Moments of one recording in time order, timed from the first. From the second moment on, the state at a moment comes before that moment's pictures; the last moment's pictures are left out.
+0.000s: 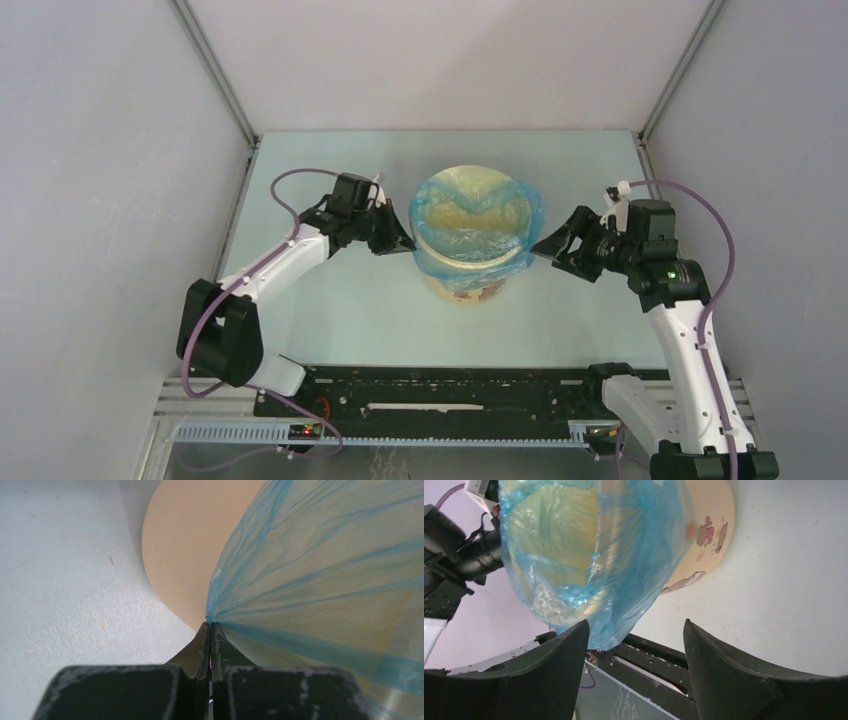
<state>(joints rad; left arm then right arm) -0.42 1.45 1.05 -0.43 0.43 -0.72 0.04 0.88 0.99 -0.82 -0.54 0.62</state>
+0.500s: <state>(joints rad) -0.42 1.45 1.05 -0.43 0.43 -0.73 0.13 0.86 0.87 -0.74 -0.55 0.64</state>
